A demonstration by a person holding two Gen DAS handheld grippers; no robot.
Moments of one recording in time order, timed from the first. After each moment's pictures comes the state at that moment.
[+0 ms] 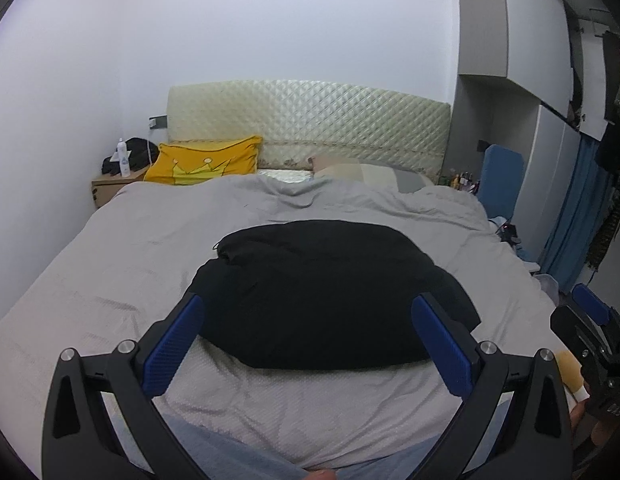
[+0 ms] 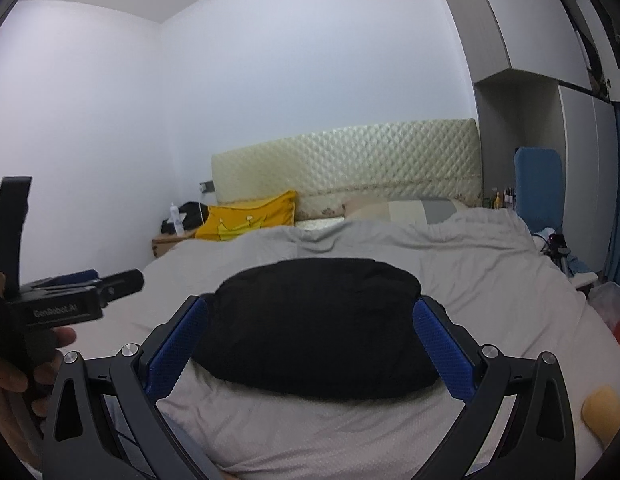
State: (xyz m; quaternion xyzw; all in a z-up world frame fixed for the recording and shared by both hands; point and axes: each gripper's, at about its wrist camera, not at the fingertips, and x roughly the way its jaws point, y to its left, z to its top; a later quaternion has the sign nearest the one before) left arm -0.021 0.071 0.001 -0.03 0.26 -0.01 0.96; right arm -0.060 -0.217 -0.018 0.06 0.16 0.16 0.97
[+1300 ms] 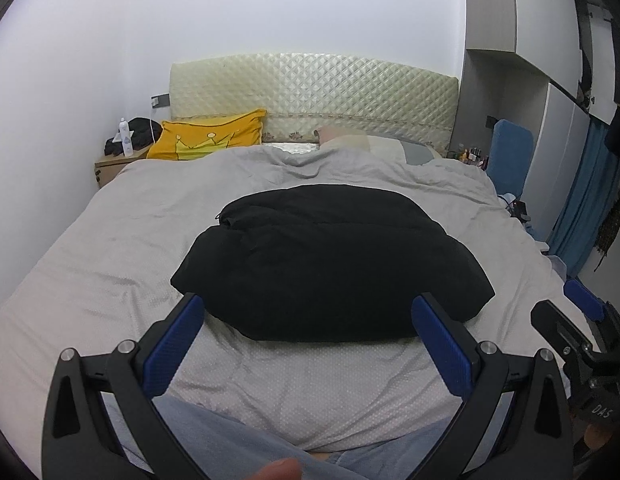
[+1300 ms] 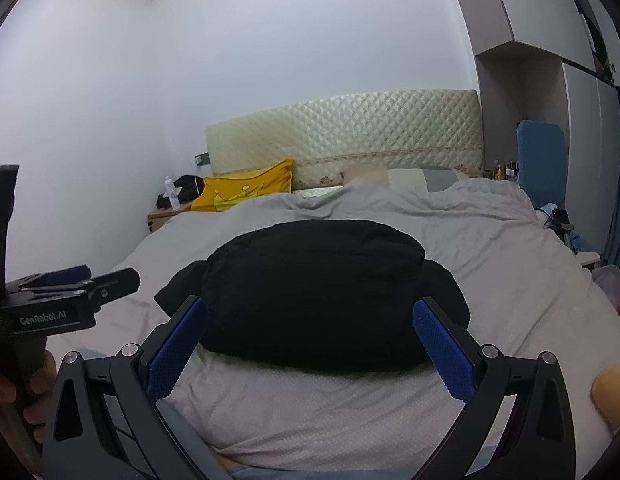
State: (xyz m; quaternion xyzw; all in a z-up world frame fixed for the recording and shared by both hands) left arm -0.015 0.064 -0.028 -0.03 0.30 -0.01 0.95; right arm -0.046 -0.208 -0.050 0.06 0.21 0.16 0.96
